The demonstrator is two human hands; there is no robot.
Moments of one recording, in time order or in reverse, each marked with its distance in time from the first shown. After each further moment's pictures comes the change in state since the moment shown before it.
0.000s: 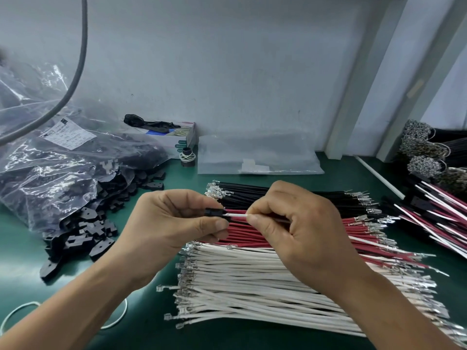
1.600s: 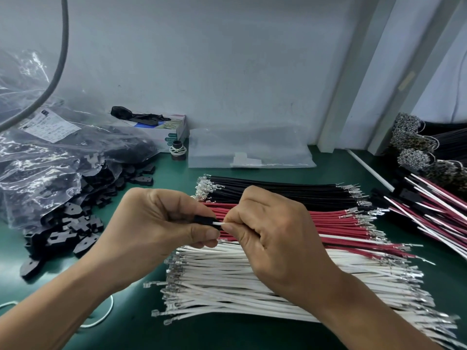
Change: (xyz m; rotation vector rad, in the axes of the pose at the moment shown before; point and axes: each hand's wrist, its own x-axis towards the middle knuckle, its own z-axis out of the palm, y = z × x) left_hand -0.006 0.001 -0.002 0.201 -0.019 0.044; right_hand -0.006 -0.007 0.018 -0.061 0.006 -0.159
